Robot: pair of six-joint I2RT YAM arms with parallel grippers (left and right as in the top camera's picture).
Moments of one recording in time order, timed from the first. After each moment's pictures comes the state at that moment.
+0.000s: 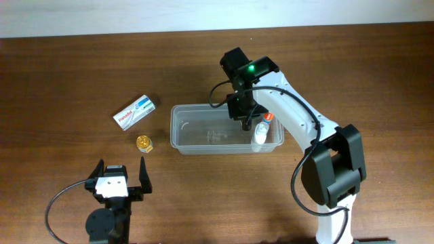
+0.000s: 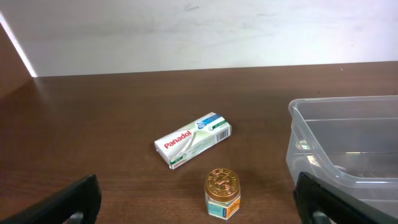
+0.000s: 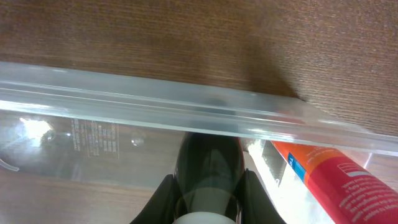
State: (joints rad) left arm 0.03 0.01 0.07 -0.22 -0.02 0.05; right arm 0.47 2.09 1.81 -1.19 0.03 0.37
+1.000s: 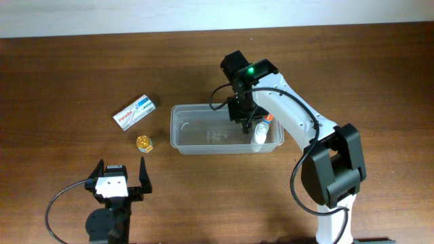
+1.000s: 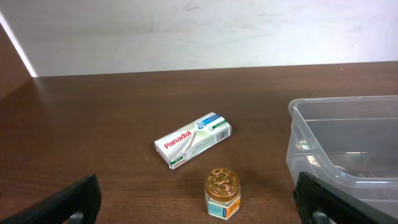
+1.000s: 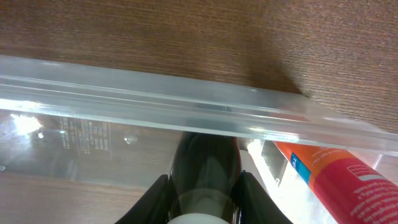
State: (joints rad) left arm 0.03 0.01 0.07 -0.22 -0.02 0.05; right arm 0.47 2.09 1.78 -1.18 0.03 0.37
